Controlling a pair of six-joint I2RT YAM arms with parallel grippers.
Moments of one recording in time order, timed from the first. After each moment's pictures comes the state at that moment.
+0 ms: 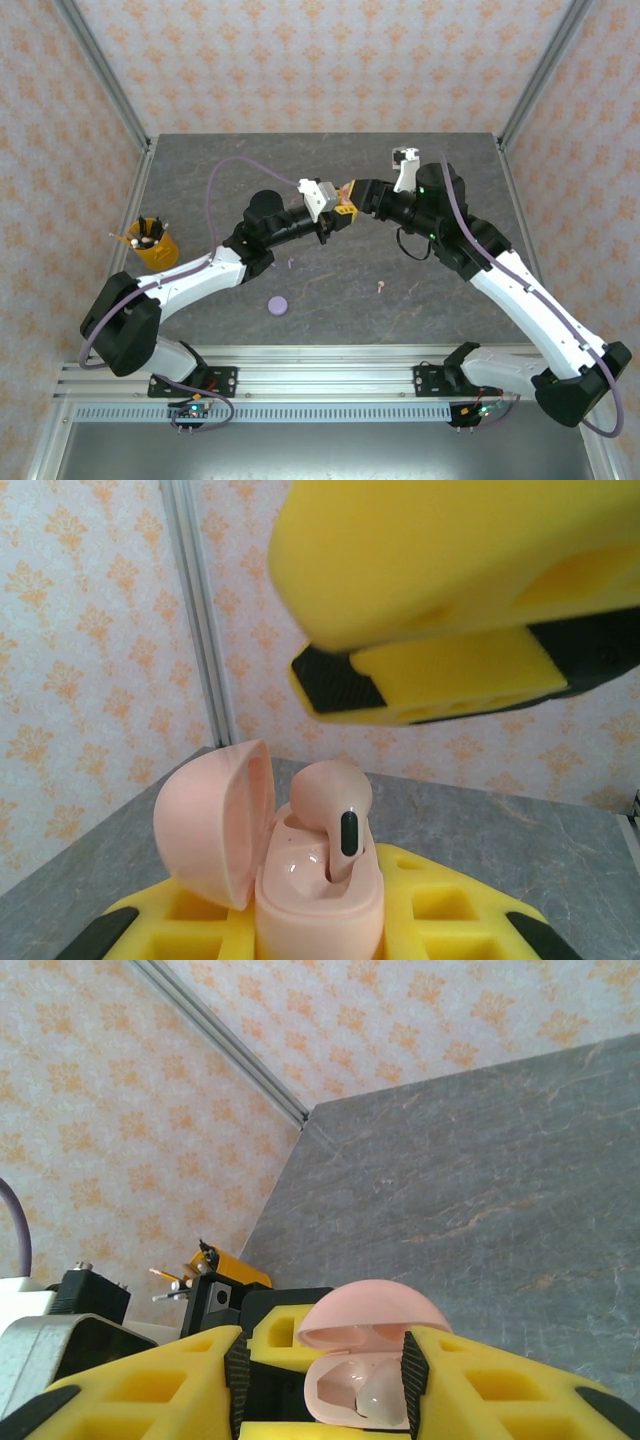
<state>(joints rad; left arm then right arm) -0.65 1.45 0.91 0.59 0.44 0.06 0.62 1.11 1.23 -0.43 -0.15 0.64</state>
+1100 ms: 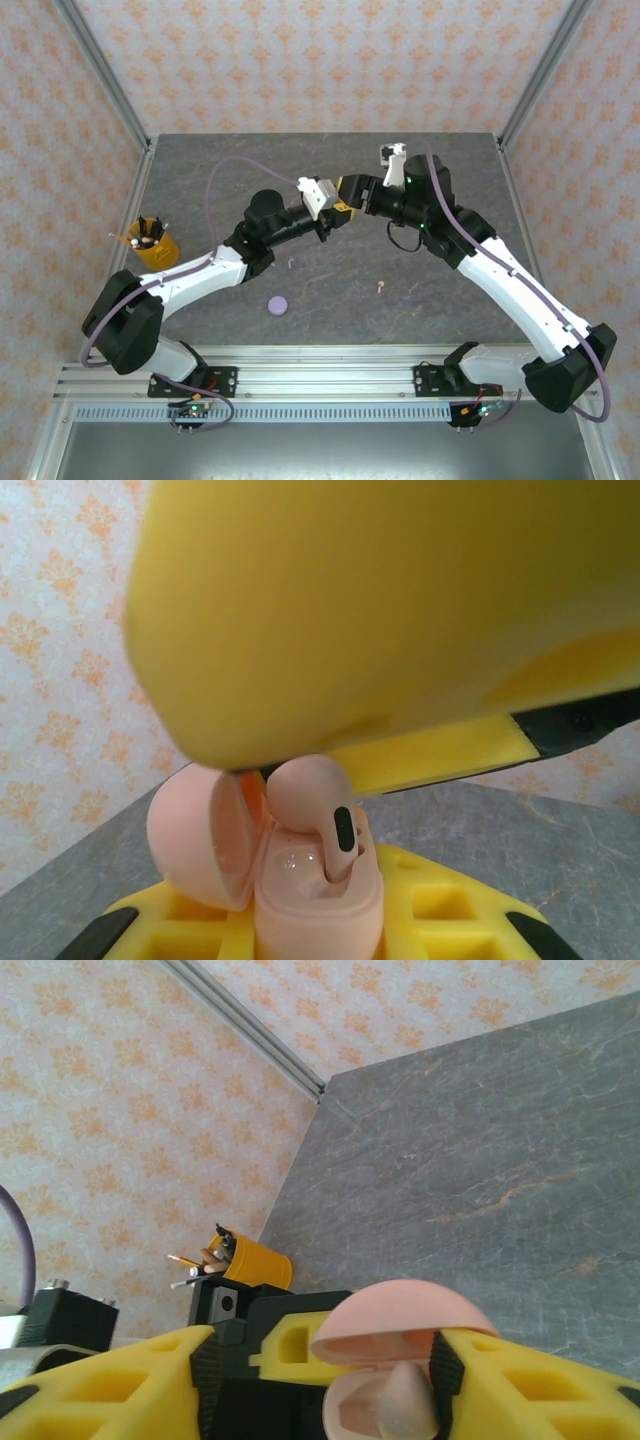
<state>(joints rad) -0.64 1.47 0.91 0.59 0.40 0.06 0.61 1.20 1.26 -0.39 -0.24 0.68</state>
